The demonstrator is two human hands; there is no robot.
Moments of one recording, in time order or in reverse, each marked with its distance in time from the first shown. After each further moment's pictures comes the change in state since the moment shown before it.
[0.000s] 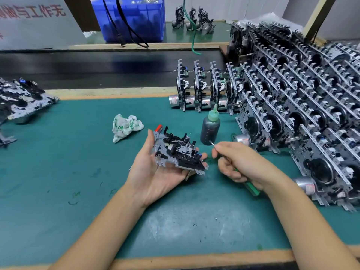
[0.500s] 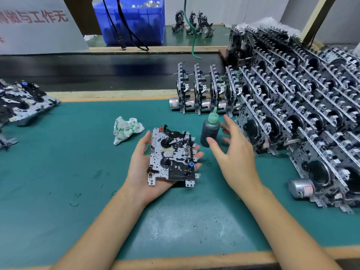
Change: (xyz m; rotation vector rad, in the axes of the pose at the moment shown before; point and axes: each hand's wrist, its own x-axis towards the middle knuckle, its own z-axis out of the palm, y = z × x) left_hand 0.002 0.008 -0.011 0.075 -0.059 -0.008; right_hand 0.009 0.007 0.027 -0.423 0.599 -0.477
